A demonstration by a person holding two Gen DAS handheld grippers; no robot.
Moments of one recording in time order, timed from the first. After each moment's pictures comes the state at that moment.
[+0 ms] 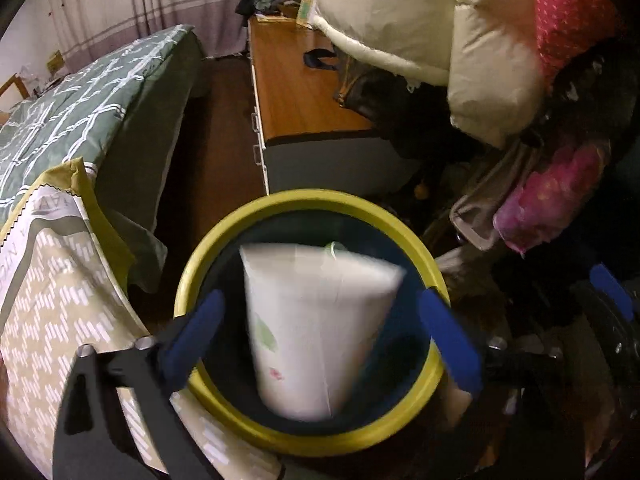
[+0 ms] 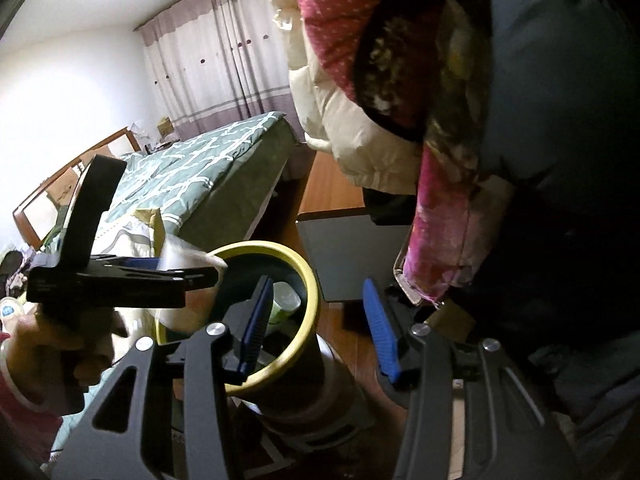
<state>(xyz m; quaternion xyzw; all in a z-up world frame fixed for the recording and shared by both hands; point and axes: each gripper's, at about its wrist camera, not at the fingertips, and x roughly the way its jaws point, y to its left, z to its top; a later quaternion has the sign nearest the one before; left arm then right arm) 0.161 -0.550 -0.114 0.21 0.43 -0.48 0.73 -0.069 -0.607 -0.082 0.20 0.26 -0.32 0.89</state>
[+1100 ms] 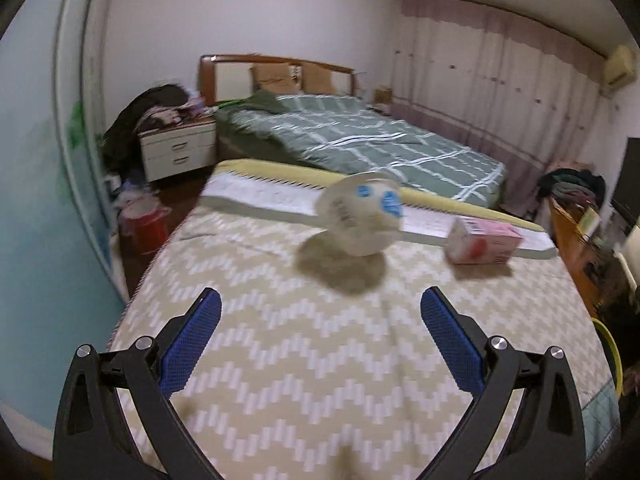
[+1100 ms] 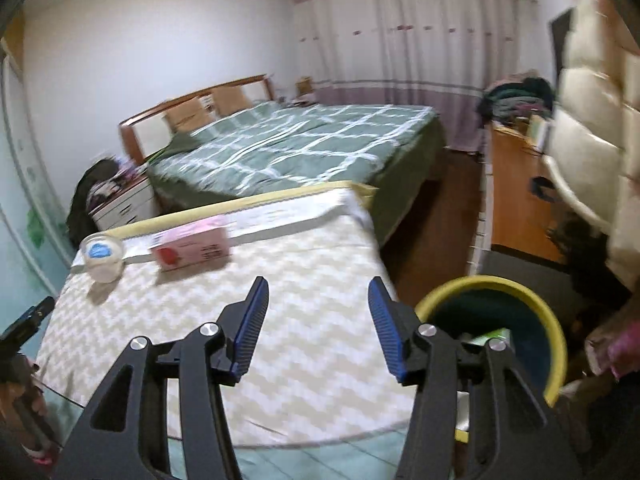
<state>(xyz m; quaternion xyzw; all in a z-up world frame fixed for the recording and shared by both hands) 0.222 0.031 -0.091 -0.07 0.31 -0.03 0.95 0.150 -0.399 -0.042 0.09 0.31 -0.08 0.94</state>
